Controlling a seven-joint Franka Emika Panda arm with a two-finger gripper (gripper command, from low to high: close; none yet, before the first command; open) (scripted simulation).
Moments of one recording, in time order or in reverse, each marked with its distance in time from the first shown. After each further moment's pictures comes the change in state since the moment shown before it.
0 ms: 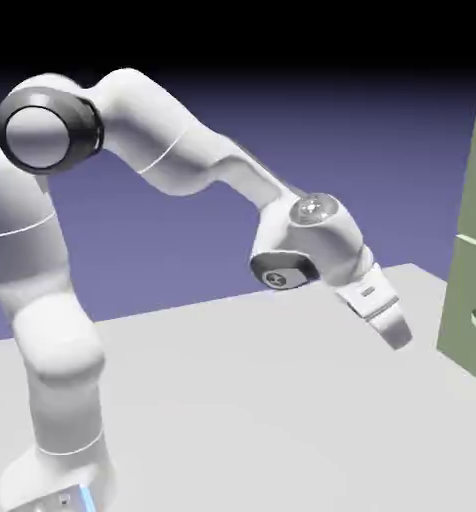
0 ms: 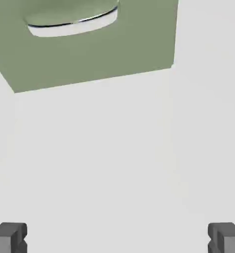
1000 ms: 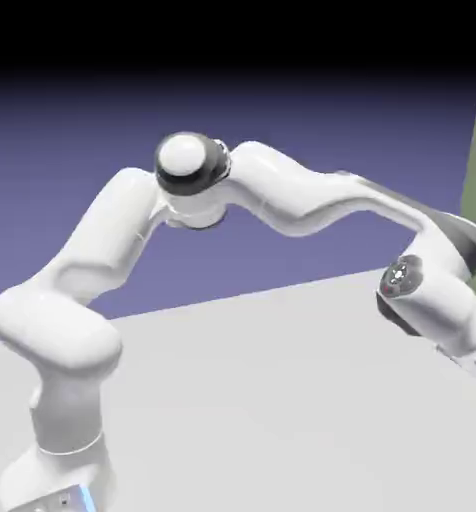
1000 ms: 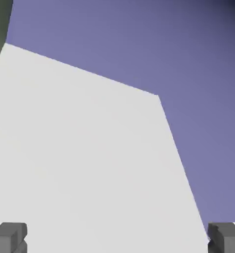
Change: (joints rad) arm 0.363 0.960 -0.831 0.668 1.305 -0.252 -1.270
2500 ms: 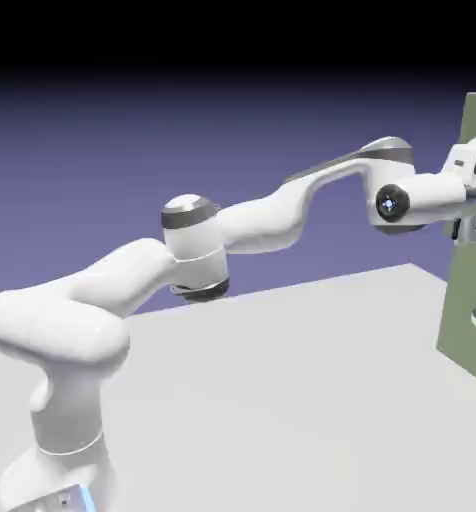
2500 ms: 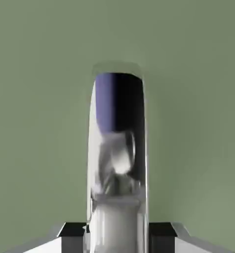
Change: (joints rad) arm 0.246 0.595 -0.517 0.345 0.793 -0.181 -0.762
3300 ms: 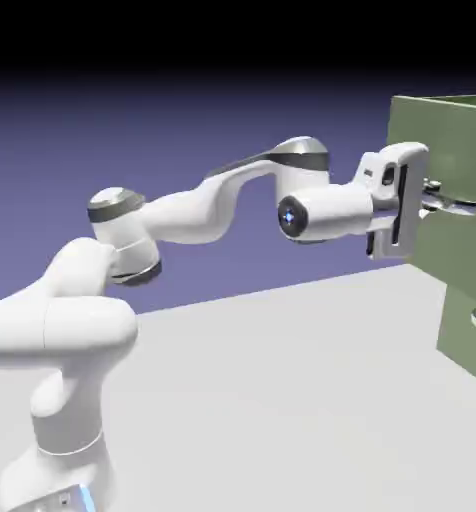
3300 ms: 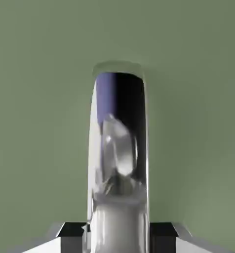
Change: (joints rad) arm 0.527 0.034 -0.104 -0.869 -0.052 -0.344 -0.118
